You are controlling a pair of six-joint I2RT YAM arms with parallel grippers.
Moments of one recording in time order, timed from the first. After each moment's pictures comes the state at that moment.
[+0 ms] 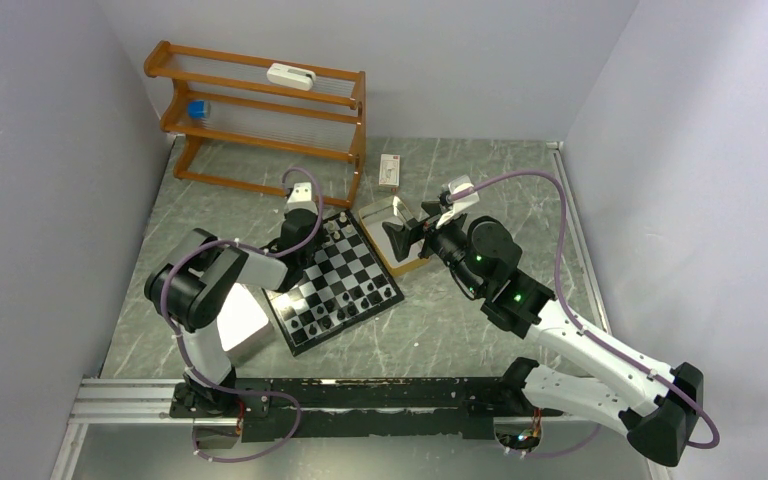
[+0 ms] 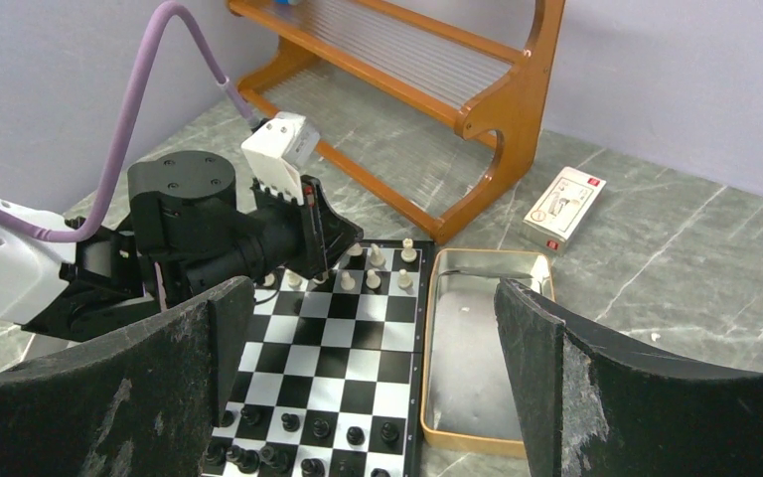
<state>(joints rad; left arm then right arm) -0.53 1.81 0.68 0.80 -0.40 -0.34 0.84 0.92 0.79 0.13 0.21 0.10</state>
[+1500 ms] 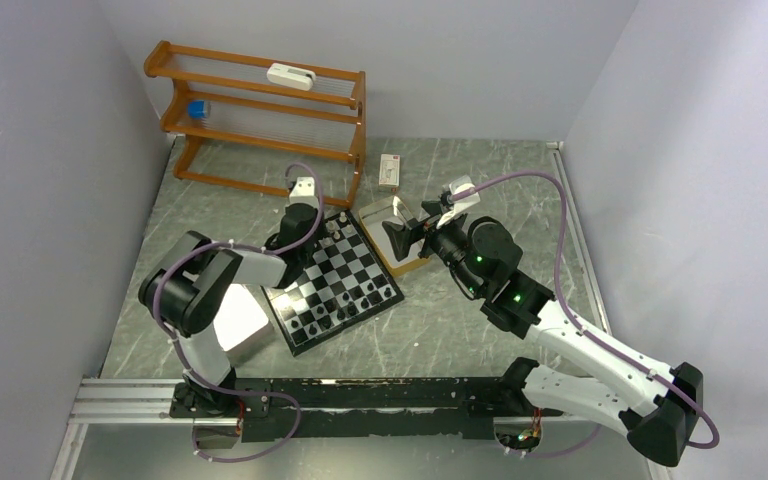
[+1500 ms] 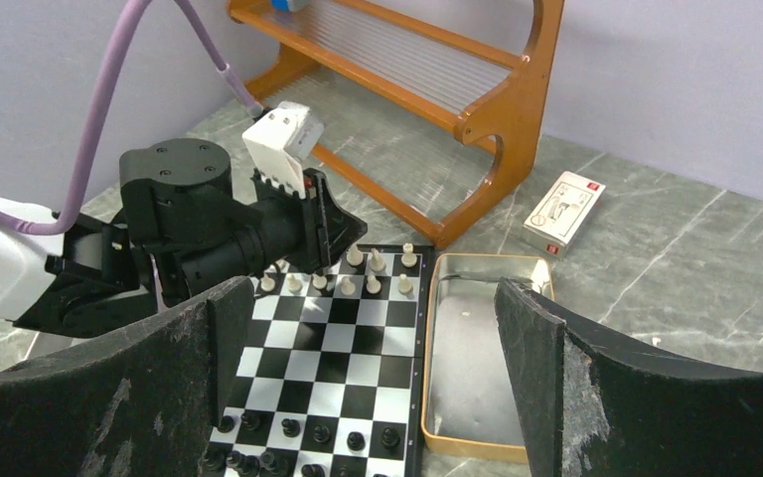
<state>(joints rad) -0.53 1.78 0.71 0.76 -0.39 -0.29 0.84 0.92 0.78 0.15 0.22 0.10</state>
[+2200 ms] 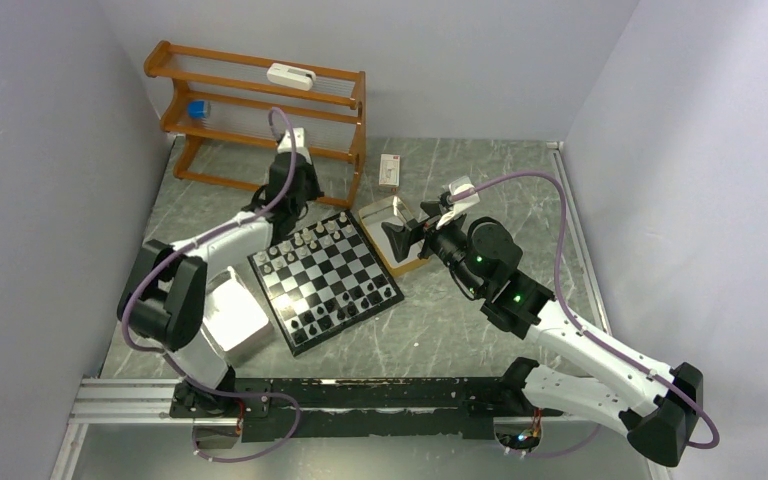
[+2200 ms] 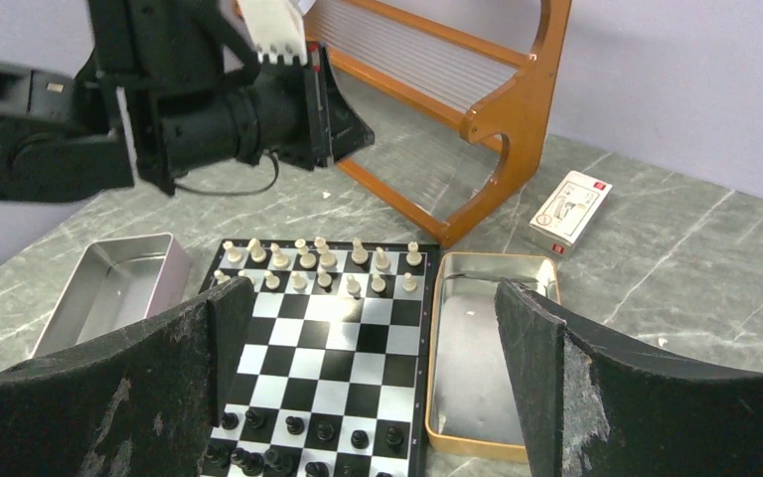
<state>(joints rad) -0.48 1.63 1.01 0.31 -0.33 -0.33 0.84 0.92 0.78 0.15 0.21 0.10</state>
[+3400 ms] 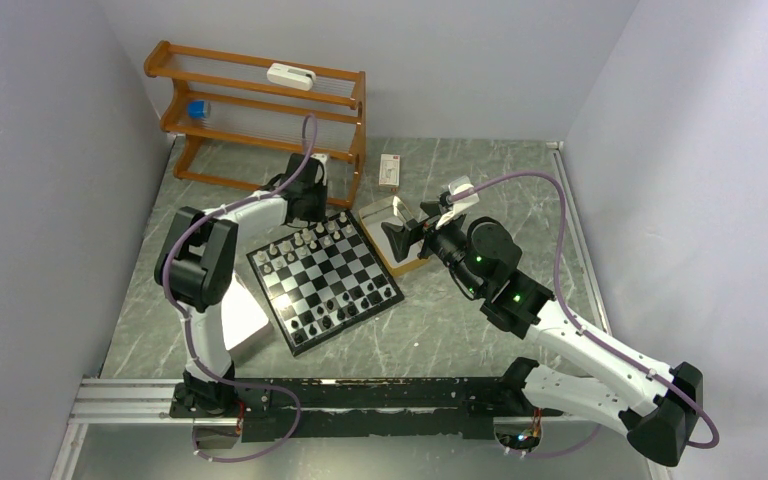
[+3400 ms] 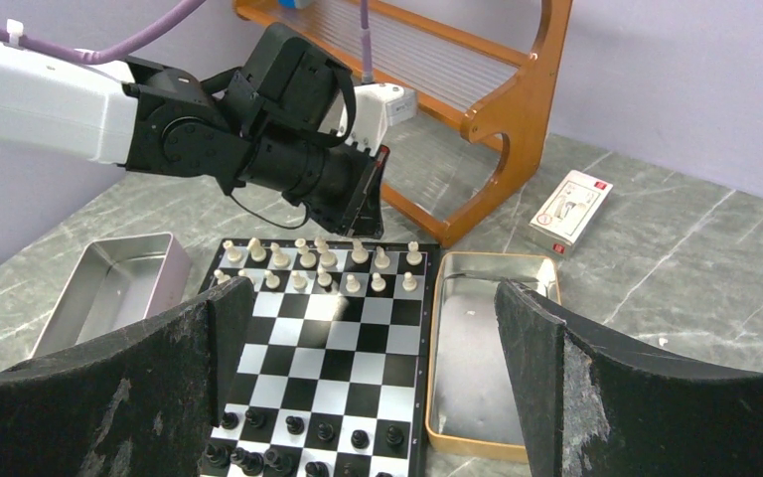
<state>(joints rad) -0.40 1.94 1.28 -0.17 -0.02 -0.22 0.84 0.92 0.78 0.15 0.21 0.10</state>
